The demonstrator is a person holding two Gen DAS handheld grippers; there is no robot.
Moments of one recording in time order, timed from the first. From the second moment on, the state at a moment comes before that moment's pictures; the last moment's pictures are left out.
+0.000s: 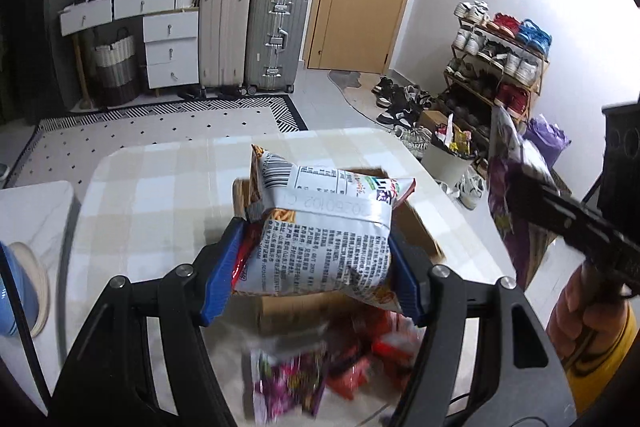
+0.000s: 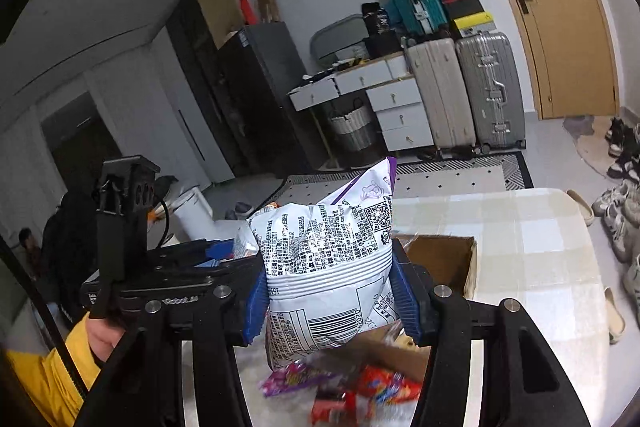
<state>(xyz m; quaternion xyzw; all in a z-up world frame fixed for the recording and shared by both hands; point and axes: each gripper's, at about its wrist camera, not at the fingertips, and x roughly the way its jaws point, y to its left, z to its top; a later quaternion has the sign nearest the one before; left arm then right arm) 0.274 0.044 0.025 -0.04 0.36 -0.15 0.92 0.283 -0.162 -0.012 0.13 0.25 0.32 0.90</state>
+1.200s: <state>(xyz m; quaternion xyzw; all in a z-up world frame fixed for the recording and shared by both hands) 0.404 -0.013 -0.073 0.00 0.41 -0.13 0.90 0.389 -0.148 -0.071 0.14 0.33 0.28 0.89</state>
